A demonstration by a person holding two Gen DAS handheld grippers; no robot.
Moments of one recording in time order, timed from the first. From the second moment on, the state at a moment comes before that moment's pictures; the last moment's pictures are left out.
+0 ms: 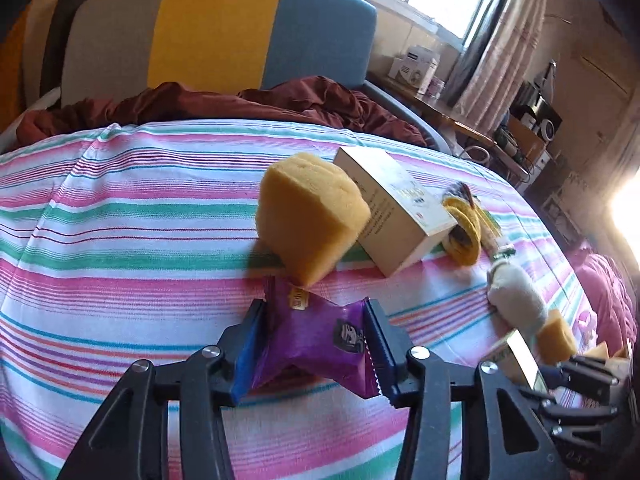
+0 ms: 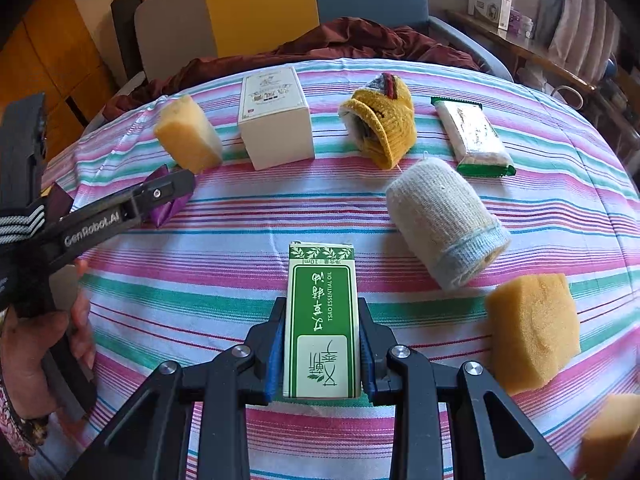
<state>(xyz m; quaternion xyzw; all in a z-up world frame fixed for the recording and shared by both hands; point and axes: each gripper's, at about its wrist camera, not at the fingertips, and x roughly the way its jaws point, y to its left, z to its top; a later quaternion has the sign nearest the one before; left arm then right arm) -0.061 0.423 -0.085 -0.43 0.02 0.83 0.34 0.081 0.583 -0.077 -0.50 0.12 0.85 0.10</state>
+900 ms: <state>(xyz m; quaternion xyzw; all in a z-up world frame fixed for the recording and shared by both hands) -0.011 0.346 -0.083 -0.41 -0.05 0.84 0.35 0.083 0.564 -0.064 -0.45 0.09 0.88 0.09</state>
